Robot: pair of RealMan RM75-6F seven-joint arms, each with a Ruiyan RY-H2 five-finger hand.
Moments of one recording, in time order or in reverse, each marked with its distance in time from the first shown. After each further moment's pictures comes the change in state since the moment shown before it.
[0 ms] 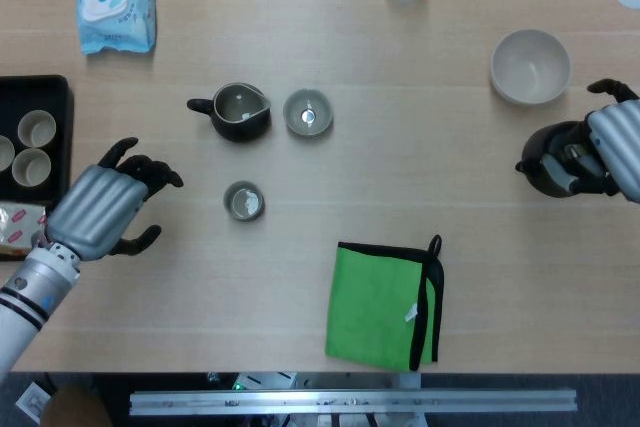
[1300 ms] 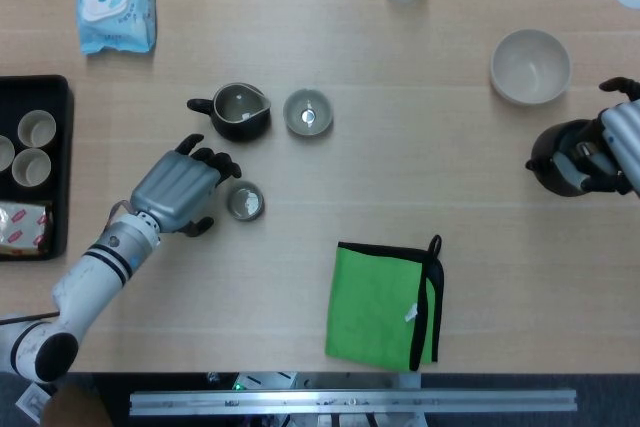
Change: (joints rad) left arm -0.209 -0.255 -0.031 0.141 -0.338 -0.194 0.275; right arm -0.014 0.031 0.003 0.004 -0.019 -0.002 0.048
